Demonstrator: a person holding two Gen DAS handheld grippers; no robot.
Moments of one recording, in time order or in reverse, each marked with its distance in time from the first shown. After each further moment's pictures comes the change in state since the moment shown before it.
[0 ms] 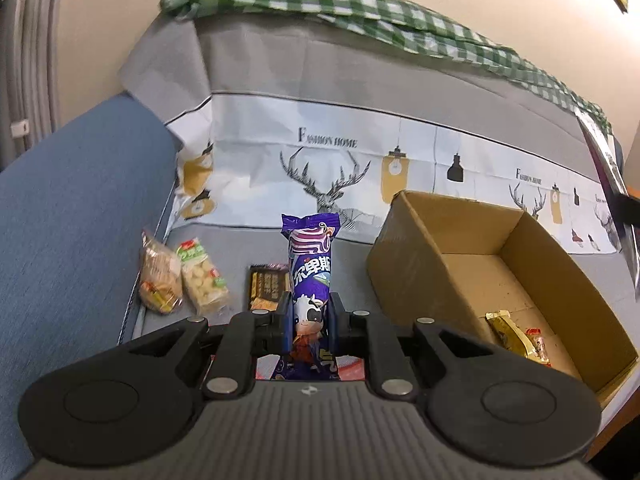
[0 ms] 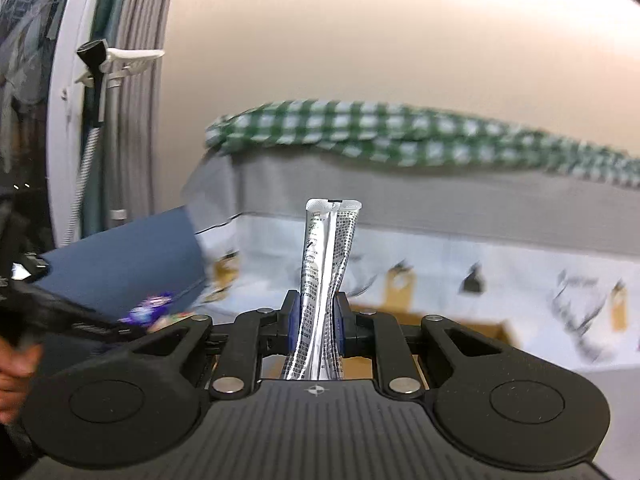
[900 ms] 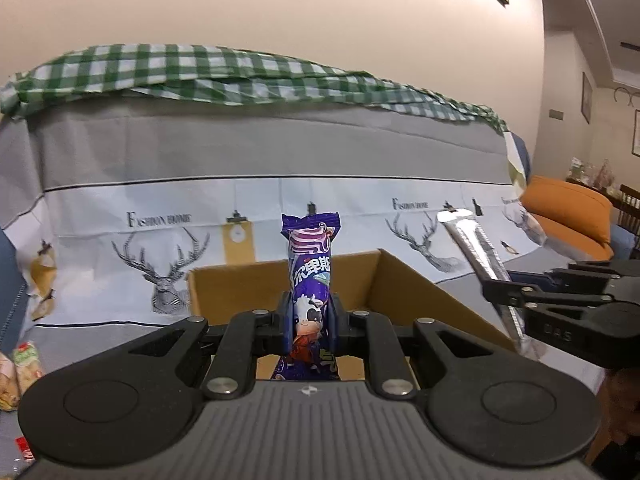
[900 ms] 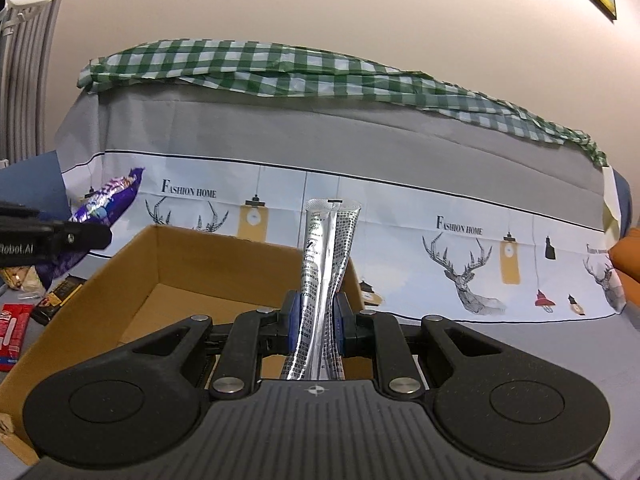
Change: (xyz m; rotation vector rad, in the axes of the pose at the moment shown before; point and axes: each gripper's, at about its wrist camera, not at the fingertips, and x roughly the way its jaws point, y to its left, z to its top) left arm 0.029 -0.173 0.005 0.183 -0.205 -0.249; right arm 0.013 -0.093 -0.052 0.003 0.155 -0.309
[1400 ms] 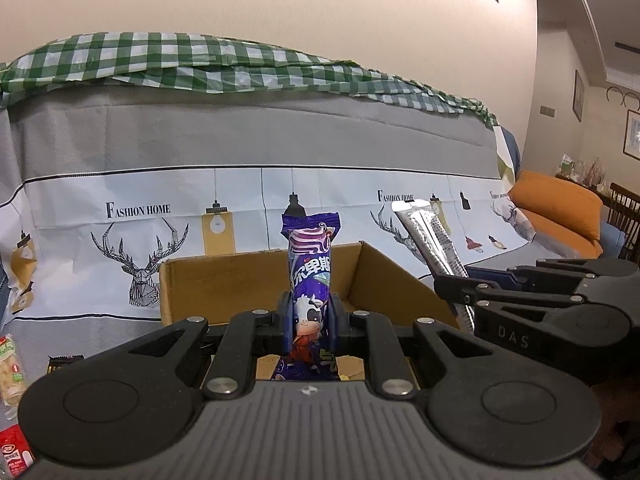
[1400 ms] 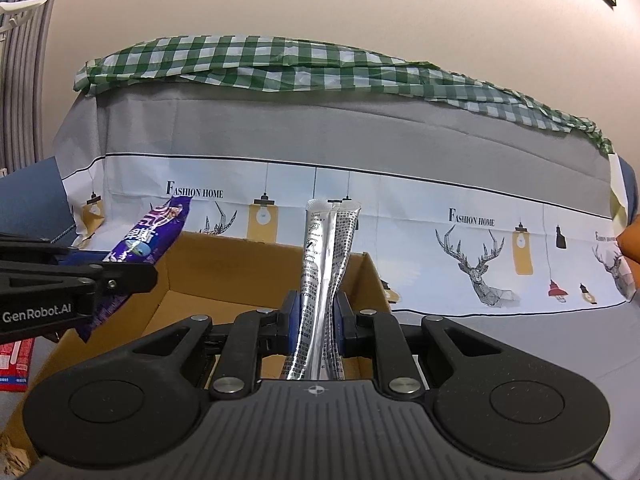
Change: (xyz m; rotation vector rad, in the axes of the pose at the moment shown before) left arm 0.012 -0.006 -0.002 -0.014 0.021 -0.036; right arm 0.015 0.018 0.008 0.036 0.015 0.015
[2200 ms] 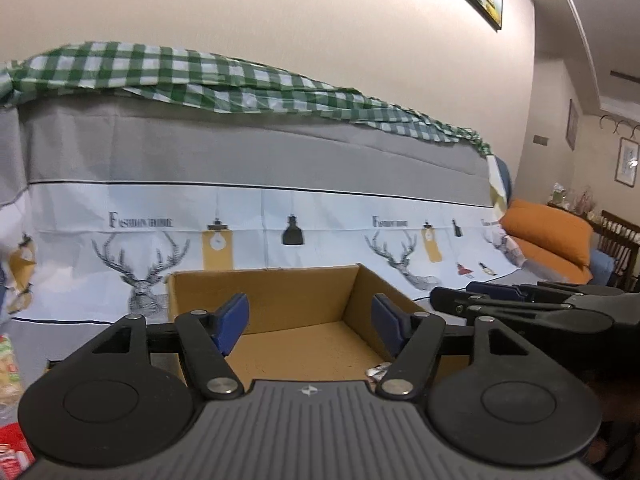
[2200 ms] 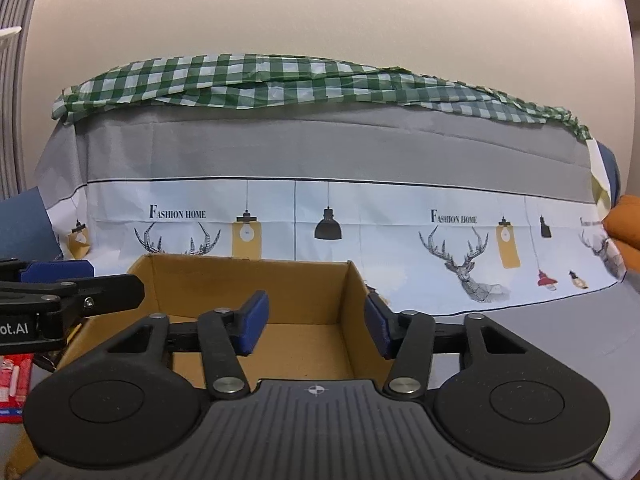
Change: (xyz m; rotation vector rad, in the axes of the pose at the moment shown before) left arm -0.022 0.018 -0.005 -0.039 -0.078 -0.025; right arm -0.005 -0.003 -0.001 0.091 -0.040 -0.043
